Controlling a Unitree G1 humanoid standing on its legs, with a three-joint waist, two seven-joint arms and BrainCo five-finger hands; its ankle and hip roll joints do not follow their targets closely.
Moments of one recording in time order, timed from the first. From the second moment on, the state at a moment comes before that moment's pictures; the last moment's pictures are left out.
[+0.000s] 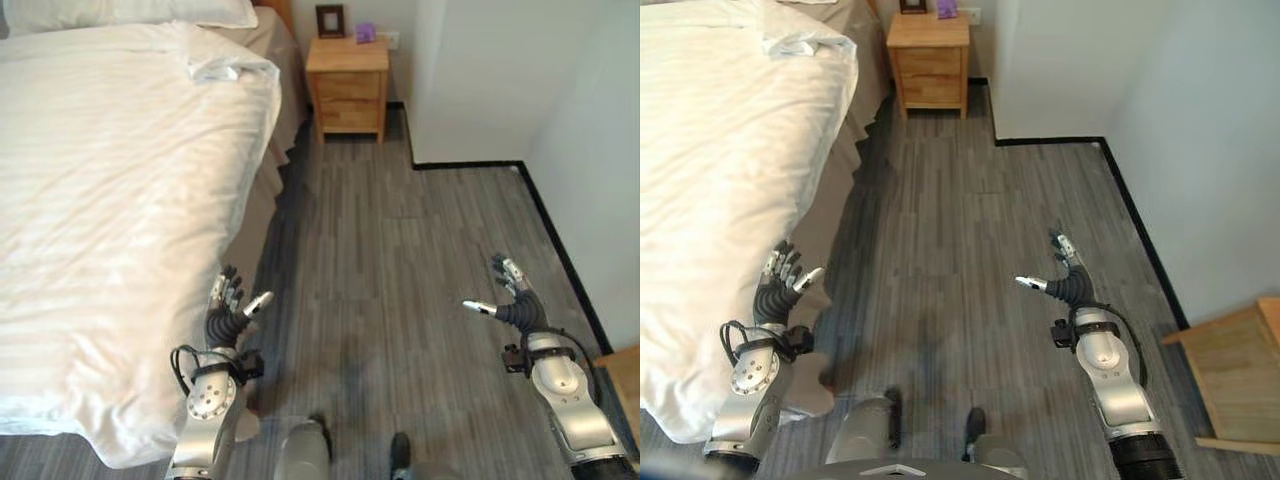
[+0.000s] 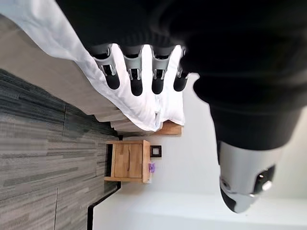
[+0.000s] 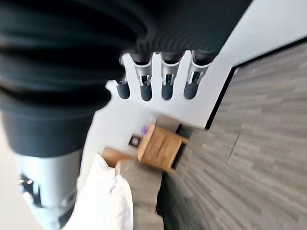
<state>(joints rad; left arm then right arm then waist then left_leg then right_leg) 0.13 0.28 0.01 0.01 -0.31 -0.16 0.23 0.06 -0.44 0.05 0.01 0.01 -0.07 -0.10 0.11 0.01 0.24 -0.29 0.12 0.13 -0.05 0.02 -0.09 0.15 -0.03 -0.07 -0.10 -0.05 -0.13</state>
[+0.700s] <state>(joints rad) 0.10 0.37 0.05 -0.02 -0.31 -0.15 0.26 0.07 -0.40 0.11 -0.09 0.00 -0.10 -0.07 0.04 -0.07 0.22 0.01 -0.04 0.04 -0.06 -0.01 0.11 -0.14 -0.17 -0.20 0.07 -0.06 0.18</state>
